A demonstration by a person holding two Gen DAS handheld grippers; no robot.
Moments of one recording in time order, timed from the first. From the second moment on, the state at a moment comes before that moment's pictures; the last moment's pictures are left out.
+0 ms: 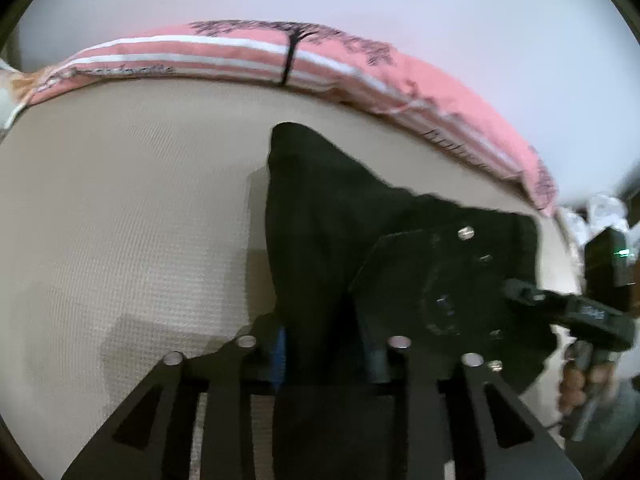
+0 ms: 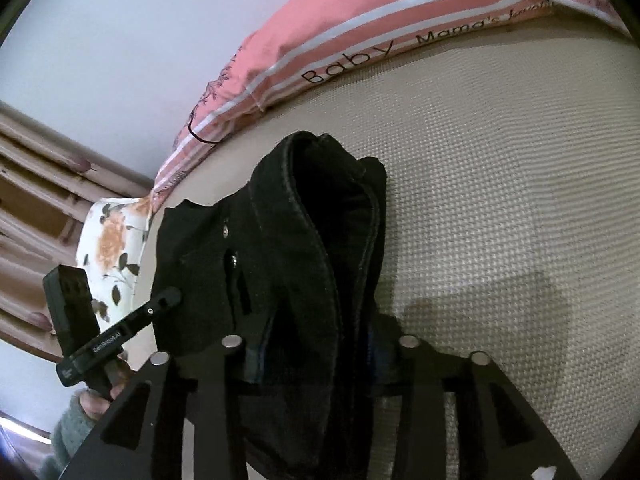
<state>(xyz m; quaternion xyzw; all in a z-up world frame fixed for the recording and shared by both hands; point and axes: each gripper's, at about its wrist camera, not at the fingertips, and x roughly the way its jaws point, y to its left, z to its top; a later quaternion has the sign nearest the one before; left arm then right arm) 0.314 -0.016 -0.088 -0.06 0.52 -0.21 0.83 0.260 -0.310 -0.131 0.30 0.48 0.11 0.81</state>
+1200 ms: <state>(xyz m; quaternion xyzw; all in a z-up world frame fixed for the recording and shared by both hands) 0.103 -0.004 -0.033 0.05 0.45 -0.08 0.89 0.090 -0.219 -0.061 0.14 0.42 0.02 0.90</state>
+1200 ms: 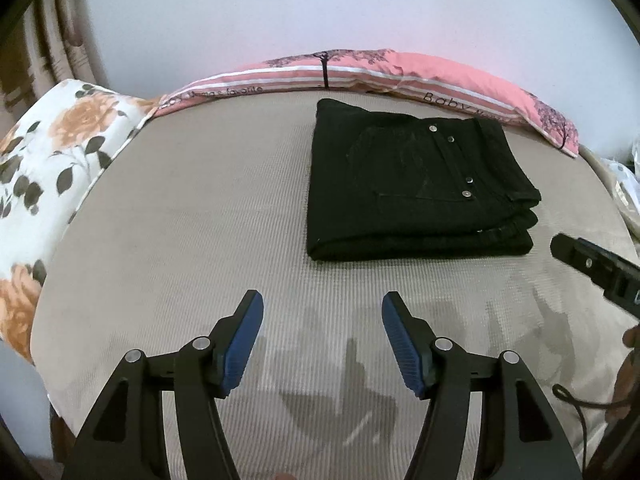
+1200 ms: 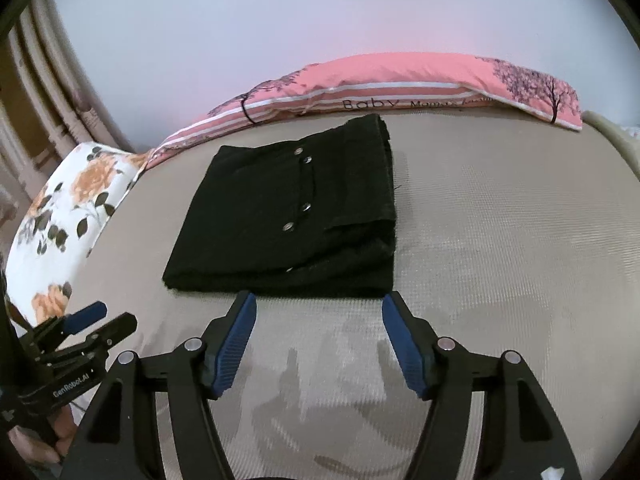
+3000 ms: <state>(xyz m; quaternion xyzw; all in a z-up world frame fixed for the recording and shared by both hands) 0.095 -0.005 -0.049 0.06 0.46 -0.05 0.89 0.066 -0.182 -0.073 0.12 0.44 0.04 0.89</state>
